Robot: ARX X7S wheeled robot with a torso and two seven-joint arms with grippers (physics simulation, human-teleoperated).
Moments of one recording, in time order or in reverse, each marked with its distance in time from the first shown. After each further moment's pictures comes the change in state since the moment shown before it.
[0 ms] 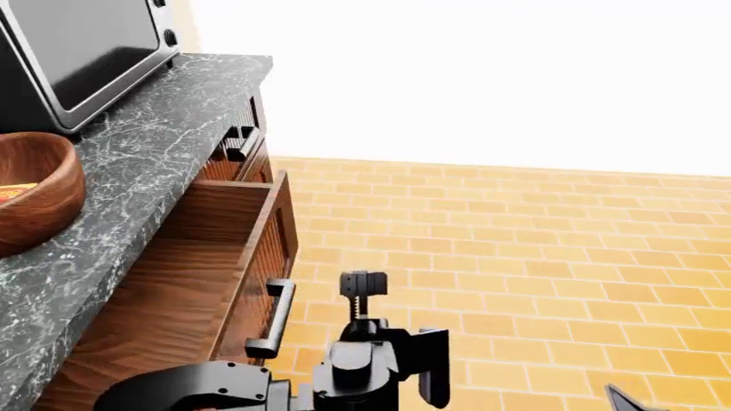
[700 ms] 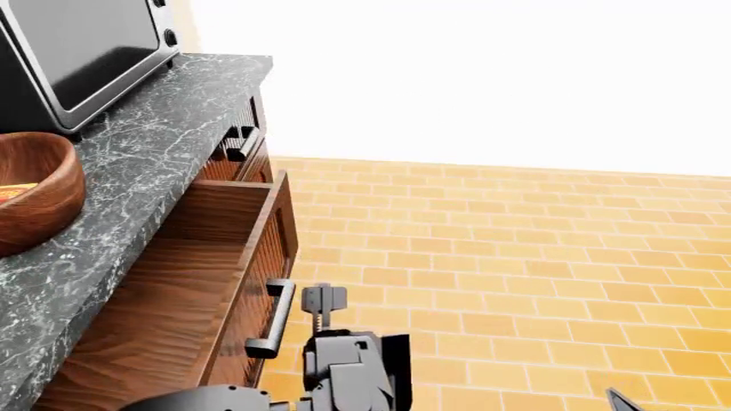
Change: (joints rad) left arm 0.086 0.000 0.024 -0.096 0.514 -0.155 0.614; right arm -0.002 -0.004 -0.112 0.000 0.112 -0.010 -0.021
